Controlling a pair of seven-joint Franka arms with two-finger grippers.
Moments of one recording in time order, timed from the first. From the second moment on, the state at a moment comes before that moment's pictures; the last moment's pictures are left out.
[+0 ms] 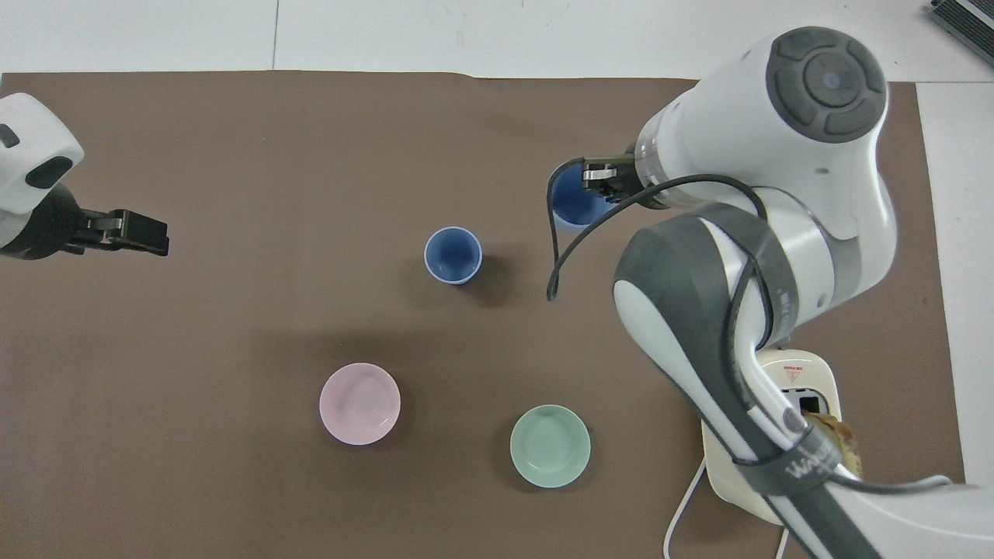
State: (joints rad) left arm -0.02 -0.04 -0.05 -1.61 -0.01 1.59 0.06; right arm 0.12 0.32 0.47 -1.42 -0.07 1.89 0.65
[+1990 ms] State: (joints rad) left arm -0.02 -0.07 -0.05 -1.52 -0.03 1.44 0.03; right arm 0.19 0.48 0.46 -1.49 -0.12 2.10 0.69
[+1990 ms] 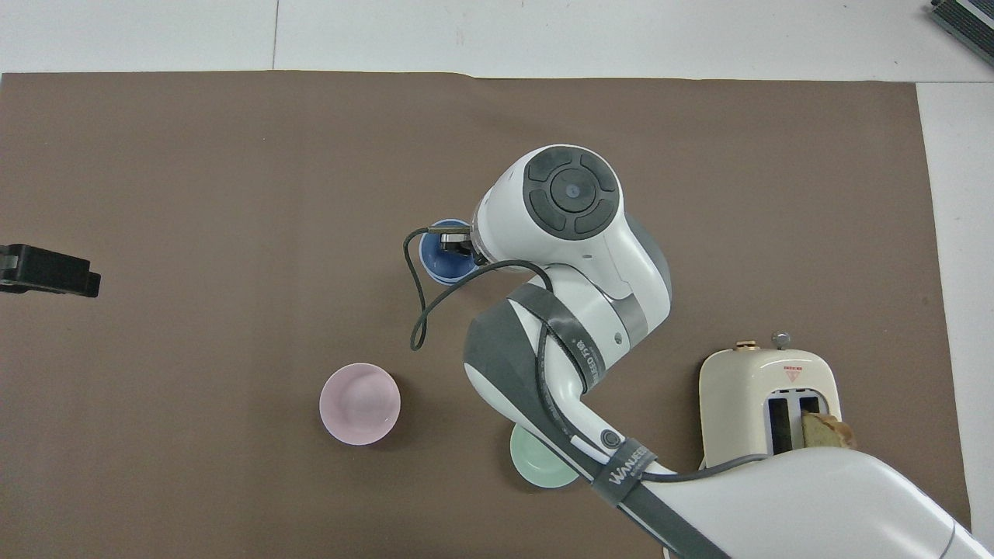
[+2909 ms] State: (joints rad) left arm -0.02 -0.07 -0.05 -1.52 -0.03 1.44 0.03; right arm 0.17 0.45 0.46 -1.48 -0.14 2.09 0.70
